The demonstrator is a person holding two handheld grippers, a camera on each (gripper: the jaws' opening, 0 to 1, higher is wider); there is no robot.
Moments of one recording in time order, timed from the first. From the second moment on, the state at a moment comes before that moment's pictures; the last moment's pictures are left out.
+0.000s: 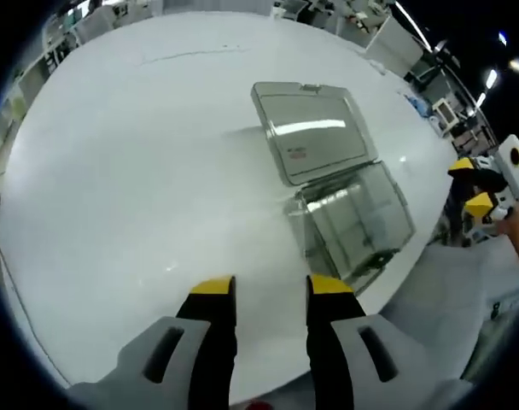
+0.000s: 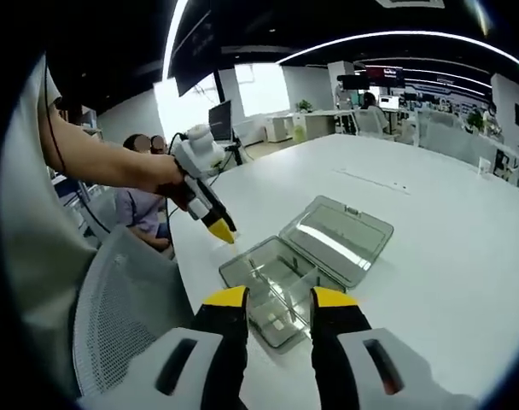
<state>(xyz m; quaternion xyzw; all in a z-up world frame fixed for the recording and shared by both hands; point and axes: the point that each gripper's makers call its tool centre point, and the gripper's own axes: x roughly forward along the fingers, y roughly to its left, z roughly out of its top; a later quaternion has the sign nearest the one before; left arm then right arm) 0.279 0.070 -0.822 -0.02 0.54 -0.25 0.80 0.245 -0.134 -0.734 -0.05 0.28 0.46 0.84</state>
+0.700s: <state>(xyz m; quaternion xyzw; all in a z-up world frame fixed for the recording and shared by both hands) 0.276 0.022 -0.776 -0.11 0.48 -0.32 0.81 0.255 -0.129 -0.716 0.00 0.28 0.48 0.83</state>
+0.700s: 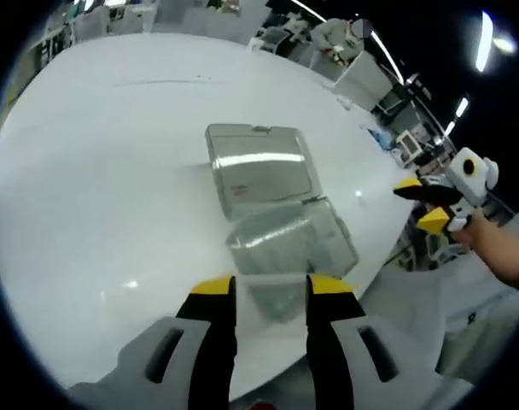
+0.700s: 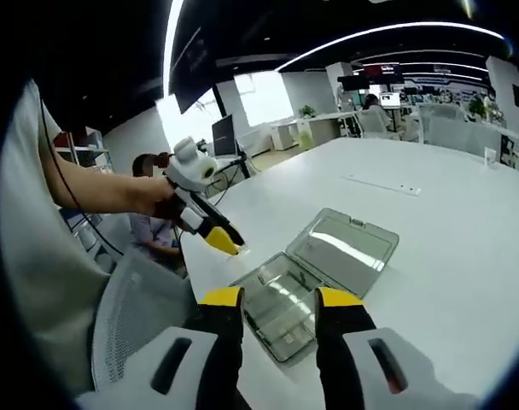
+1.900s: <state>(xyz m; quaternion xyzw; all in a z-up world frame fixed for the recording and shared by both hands) 0.256 -0.047 -0.700 -0.22 0.35 -0.49 0.77 0.245 -0.093 -0.657 0.12 0.27 0.57 0.77</state>
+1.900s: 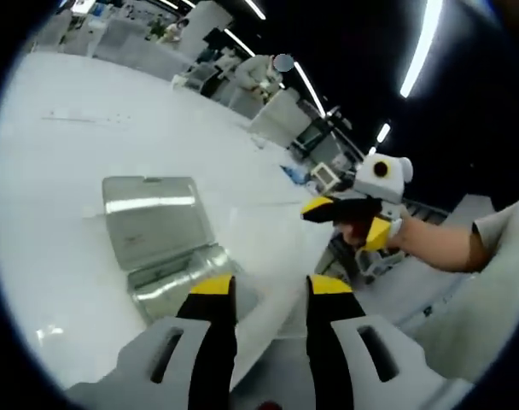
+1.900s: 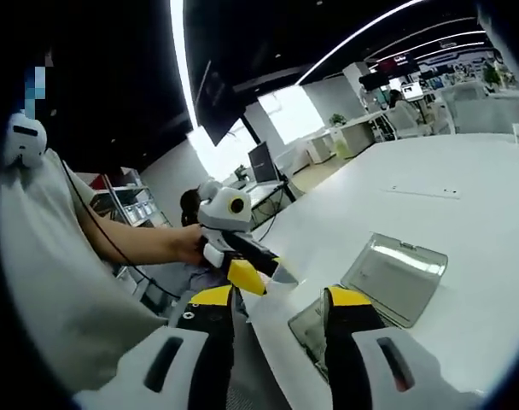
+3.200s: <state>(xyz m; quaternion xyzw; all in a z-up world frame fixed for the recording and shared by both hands) 0.229 -0.086 -0.641 -0.26 0.27 -0.61 0.70 0.242 -0.072 -0.626 0.23 0.27 0.61 0.71</state>
